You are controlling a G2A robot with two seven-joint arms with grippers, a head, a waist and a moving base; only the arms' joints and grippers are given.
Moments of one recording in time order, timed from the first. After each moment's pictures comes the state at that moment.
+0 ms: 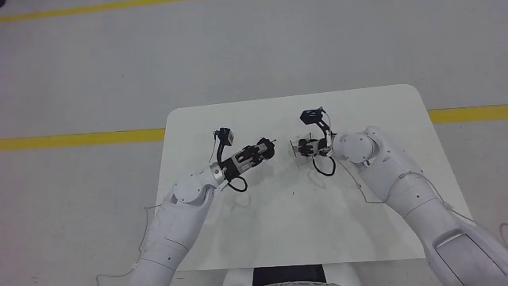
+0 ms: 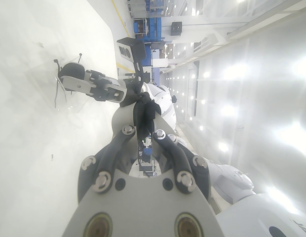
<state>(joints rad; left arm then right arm) 1.36 -1.29 -1.22 -1.32 -0.31 -0.34 -0.80 -0.97 -1.28 0.93 -1.04 -0.51 -0.23 0.81</state>
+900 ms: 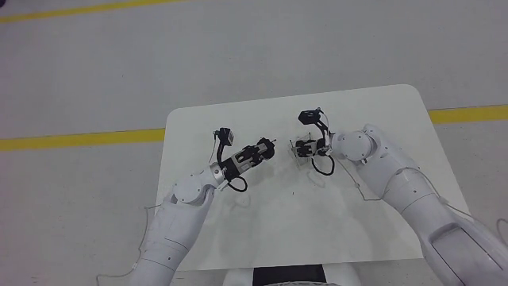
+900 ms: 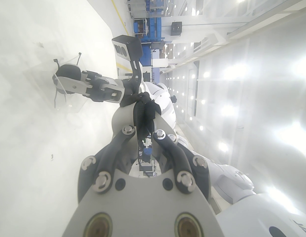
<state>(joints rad) 1.36 -1.29 -1.22 -1.32 -0.31 -0.34 -0.80 -0.94 -1.29 0.90 -0.96 -0.46 -0.26 0.83</state>
